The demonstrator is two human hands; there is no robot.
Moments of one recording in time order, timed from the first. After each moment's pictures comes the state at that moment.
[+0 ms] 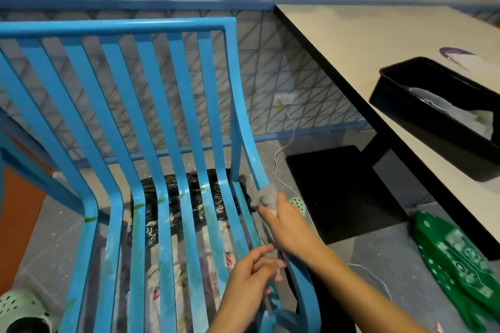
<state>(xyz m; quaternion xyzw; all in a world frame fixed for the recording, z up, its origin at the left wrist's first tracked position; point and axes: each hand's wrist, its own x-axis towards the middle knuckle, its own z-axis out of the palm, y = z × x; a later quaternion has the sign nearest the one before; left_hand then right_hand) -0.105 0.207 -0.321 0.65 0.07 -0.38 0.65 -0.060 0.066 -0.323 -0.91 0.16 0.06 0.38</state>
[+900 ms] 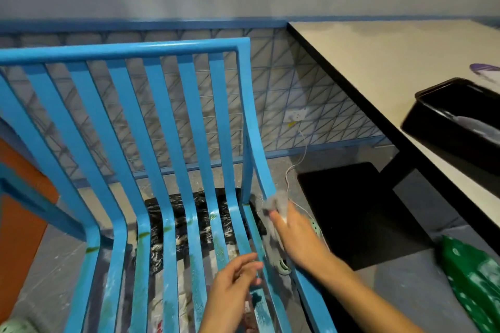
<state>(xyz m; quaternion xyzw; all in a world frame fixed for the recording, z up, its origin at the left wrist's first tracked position) -0.033 0.233 -0.345 0.69 0.10 -0.30 0.65 -0.005 0.065 -0.312 -0.91 0.11 0.04 0.41</state>
